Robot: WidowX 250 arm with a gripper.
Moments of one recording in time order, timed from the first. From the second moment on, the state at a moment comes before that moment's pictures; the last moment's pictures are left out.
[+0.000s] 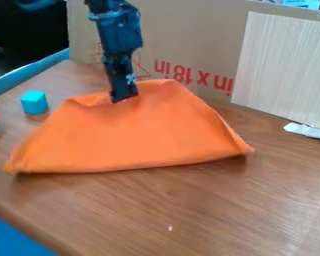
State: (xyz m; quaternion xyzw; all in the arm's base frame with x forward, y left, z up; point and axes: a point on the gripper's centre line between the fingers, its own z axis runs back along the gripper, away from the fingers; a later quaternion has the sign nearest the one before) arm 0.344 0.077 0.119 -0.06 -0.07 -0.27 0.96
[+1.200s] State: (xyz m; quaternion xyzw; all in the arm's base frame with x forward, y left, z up) arm 0.414 0.126 0.119 -0.05 -0.05 -0.25 0.97
